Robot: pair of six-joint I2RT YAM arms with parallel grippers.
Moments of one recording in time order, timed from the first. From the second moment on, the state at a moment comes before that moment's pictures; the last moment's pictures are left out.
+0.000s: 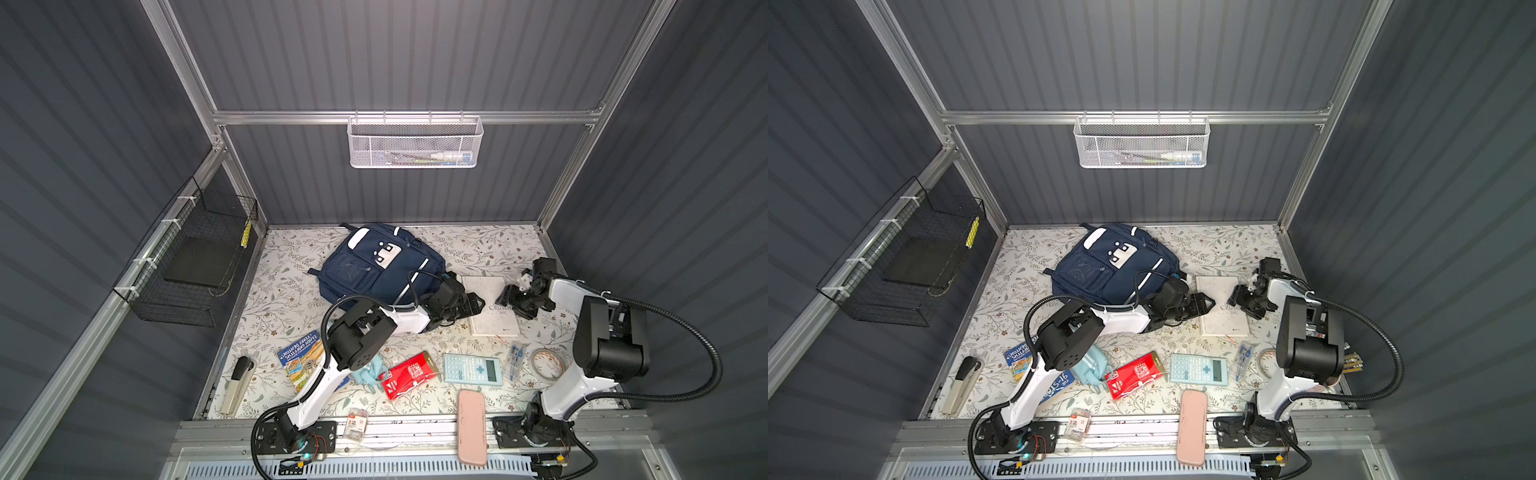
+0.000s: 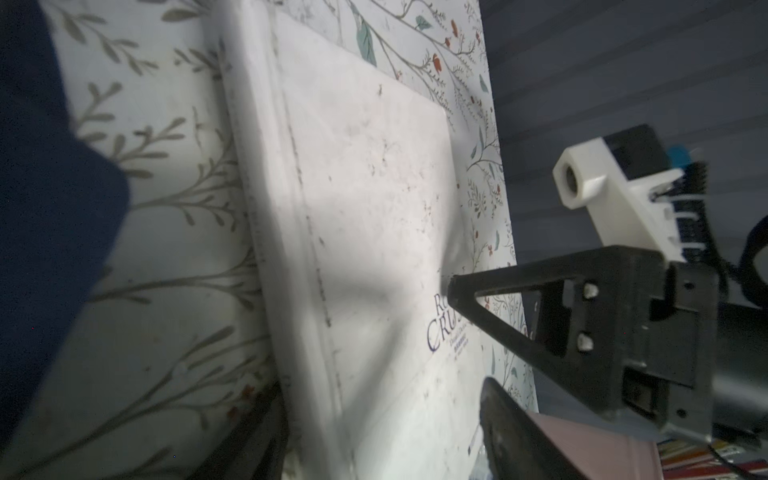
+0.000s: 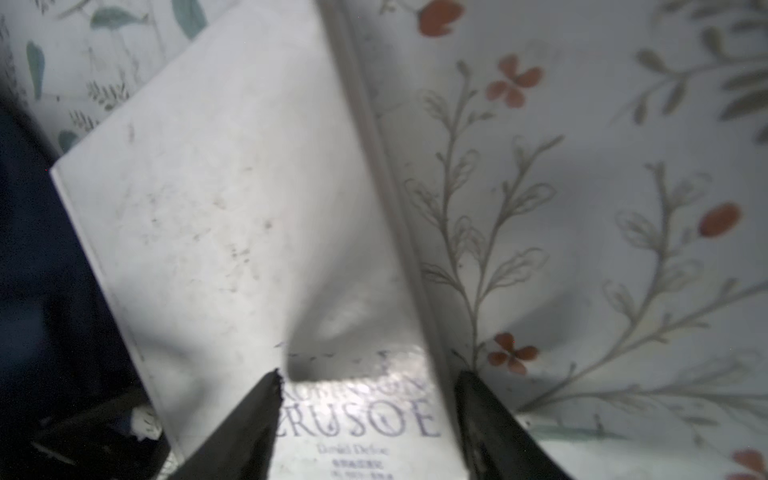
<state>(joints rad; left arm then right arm) -0.97 2.34 1.54 0.30 0.19 -1.05 -0.19 1.73 0.99 -0.52 -0.35 0.26</state>
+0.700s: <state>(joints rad) -0.95 2.33 1.48 0.51 0.32 -1.17 -0.24 1.70 0.91 -0.37 -0.64 0.32</state>
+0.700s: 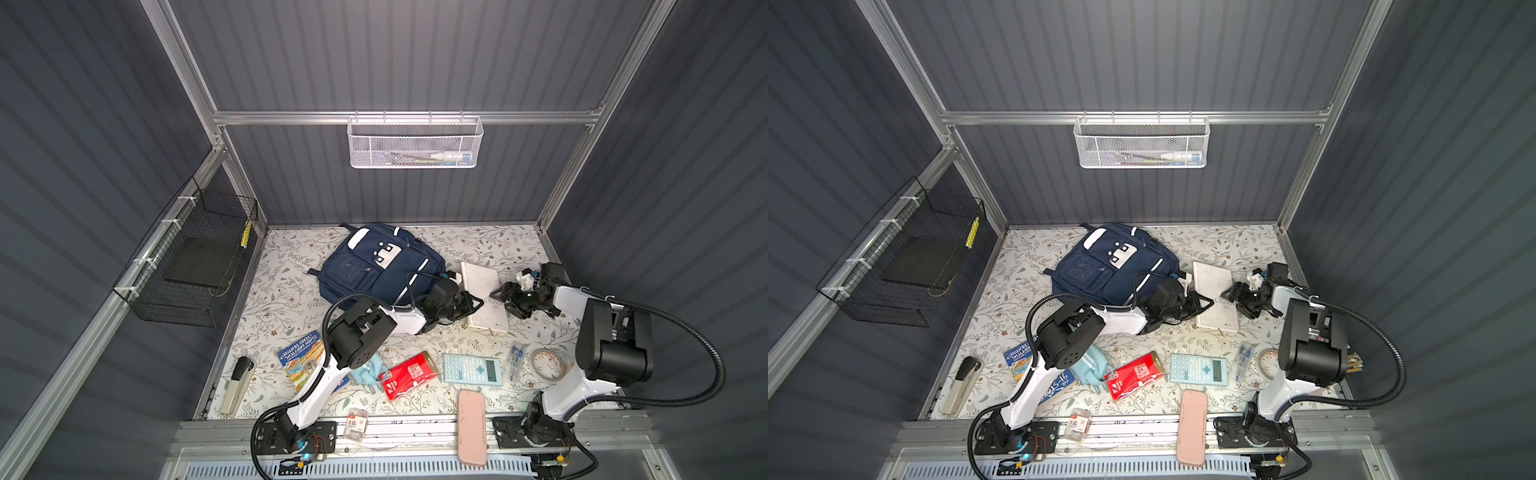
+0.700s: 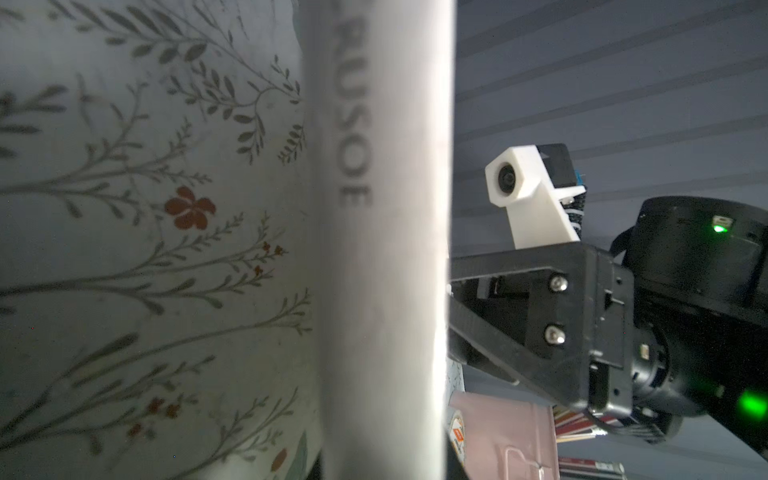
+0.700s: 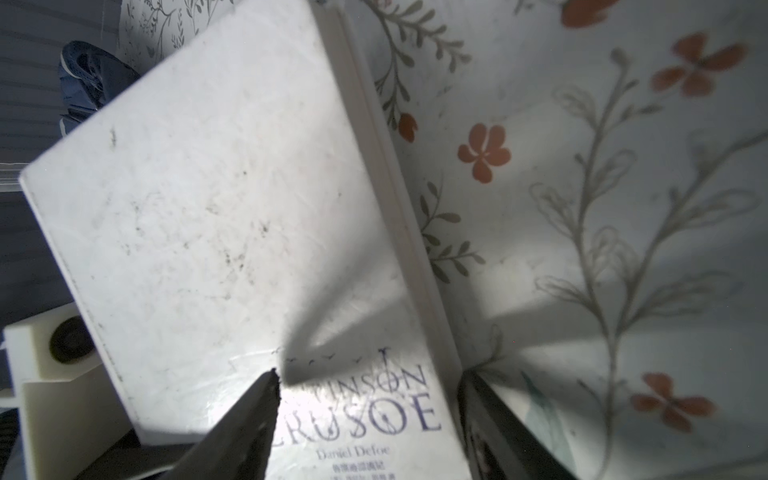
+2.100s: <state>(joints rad) -0.86 1.99 1.22 0.78 0.54 -1.29 -0.18 1.37 0.82 -0.08 -1.09 0.44</state>
